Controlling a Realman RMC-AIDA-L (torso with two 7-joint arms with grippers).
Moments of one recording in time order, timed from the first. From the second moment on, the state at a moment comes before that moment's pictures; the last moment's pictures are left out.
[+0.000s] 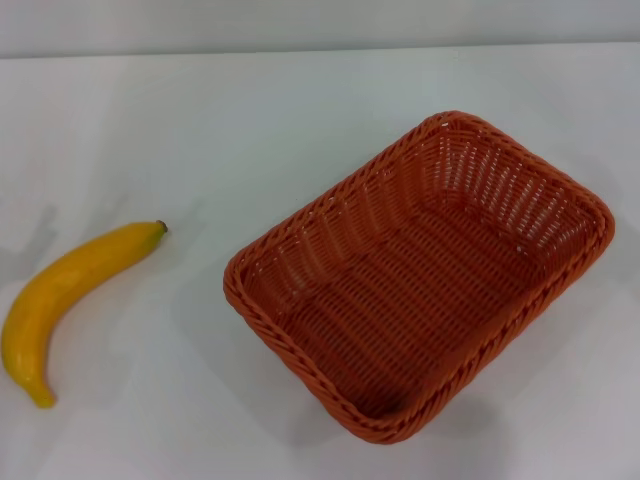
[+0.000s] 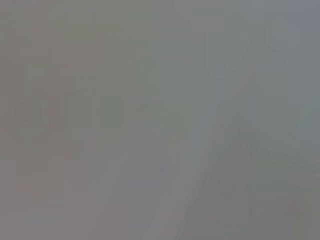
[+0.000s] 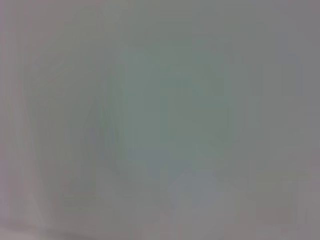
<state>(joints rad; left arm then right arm) -0.13 -2.08 -2.39 -0.46 0.94 -1.46 2.20 0.29 1.89 -0.48 -1.08 1.40 1.55 -1.42</state>
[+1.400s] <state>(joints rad) -0.14 -2.07 -2.38 -0.47 1.02 -1.51 2.19 0.96 2.00 -1.00 -1.03 0.40 1.60 -0.72</state>
